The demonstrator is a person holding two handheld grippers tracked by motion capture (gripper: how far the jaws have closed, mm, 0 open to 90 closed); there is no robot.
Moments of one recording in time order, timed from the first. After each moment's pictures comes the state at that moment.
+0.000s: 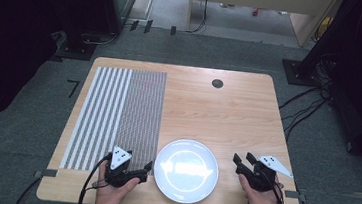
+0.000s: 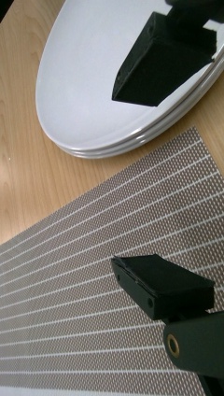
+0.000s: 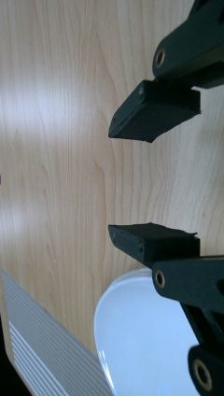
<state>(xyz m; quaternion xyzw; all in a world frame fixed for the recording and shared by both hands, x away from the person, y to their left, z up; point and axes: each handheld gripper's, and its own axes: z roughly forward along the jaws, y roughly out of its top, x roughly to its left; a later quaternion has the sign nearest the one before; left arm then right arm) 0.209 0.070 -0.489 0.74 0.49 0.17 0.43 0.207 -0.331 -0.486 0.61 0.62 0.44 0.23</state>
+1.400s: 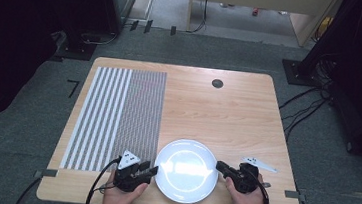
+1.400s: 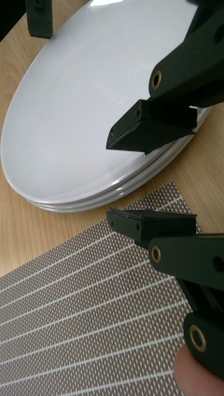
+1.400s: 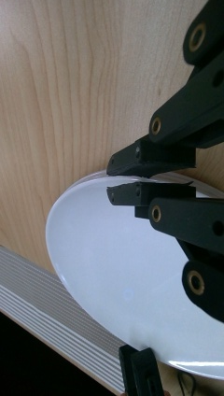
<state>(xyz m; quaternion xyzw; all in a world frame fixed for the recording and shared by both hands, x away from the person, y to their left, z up) 0.207 0.054 -0.502 0.75 0.49 0.07 0.44 0.209 -0.299 -0.503 0.62 0.63 0.46 0.06</state>
